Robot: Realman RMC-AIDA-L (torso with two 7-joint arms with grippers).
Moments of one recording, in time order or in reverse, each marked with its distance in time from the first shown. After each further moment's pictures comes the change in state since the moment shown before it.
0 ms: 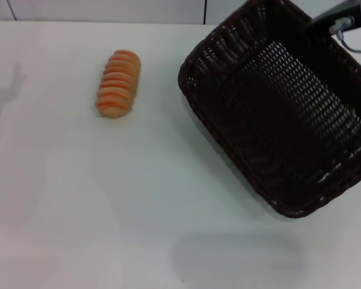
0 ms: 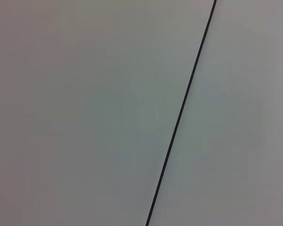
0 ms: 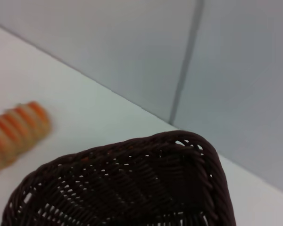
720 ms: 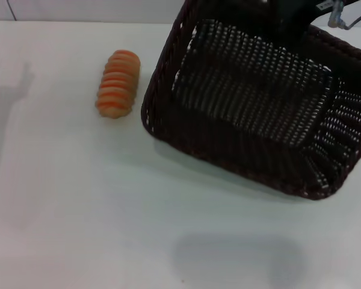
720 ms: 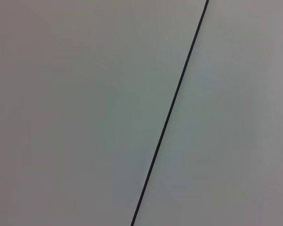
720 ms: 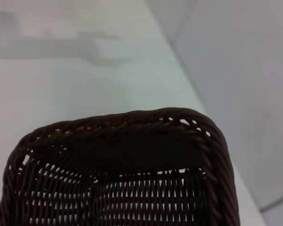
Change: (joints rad) left arm -0.014 -0.027 0.000 -0.009 0.000 -0.014 0.014; right arm 0.129 -0.014 0.091 0.113 0.186 0.301 -0.559
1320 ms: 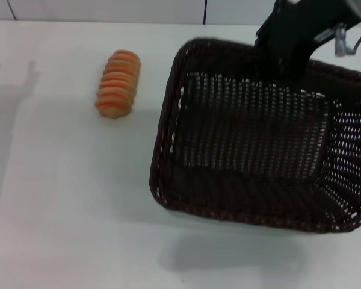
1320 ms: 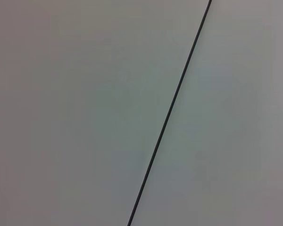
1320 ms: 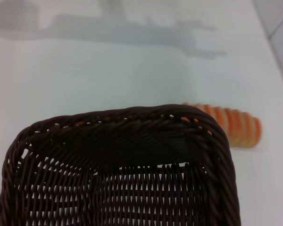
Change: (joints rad) left arm -0.013 -0.035 -0.025 -0.003 0.000 -0.018 0.022; right arm 0.080 -0.019 -0.014 -0.035 0.061 0.217 -0.090
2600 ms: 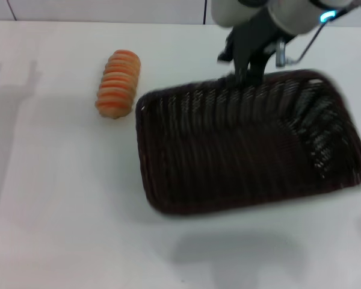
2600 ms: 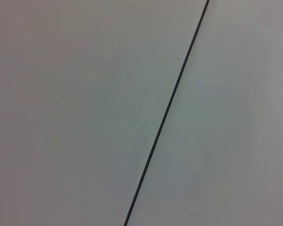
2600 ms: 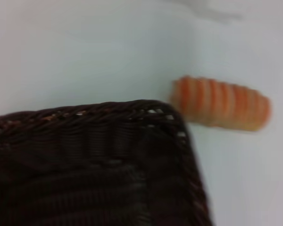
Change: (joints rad) left arm 0.000 -0.001 0.003 -0.001 0.000 0.029 -0.008; right arm 0.102 0.028 -0.226 -0.198 -0.156 -0.230 0.094
